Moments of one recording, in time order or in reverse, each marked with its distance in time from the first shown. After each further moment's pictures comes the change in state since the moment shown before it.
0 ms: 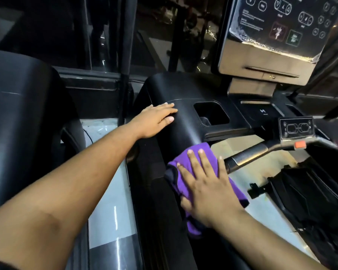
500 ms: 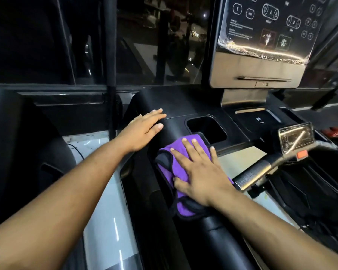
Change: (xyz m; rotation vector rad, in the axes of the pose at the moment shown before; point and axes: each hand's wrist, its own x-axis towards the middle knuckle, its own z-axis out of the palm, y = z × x) left_hand 0.041 -0.029 -0.015 -0.157 0.064 0.005; right_hand 0.105 0.041 -0.011 0.301 -0.027 0.067
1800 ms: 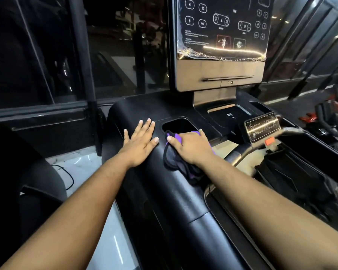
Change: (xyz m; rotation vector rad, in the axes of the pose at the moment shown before) left_hand 0.008 0.044 0.045 0.135 -0.175 -0.114; right_hand 0.060 0.068 -0.013 0.198 0.177 0.240
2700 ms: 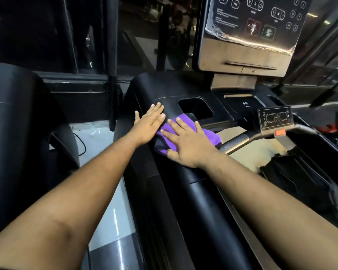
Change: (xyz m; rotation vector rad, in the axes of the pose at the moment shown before) left_hand -0.050 0.006 0.014 -0.325 0.200 -0.104; right_hand -0.077 -0.041 0.003 -0.373 -0.196 -0.441
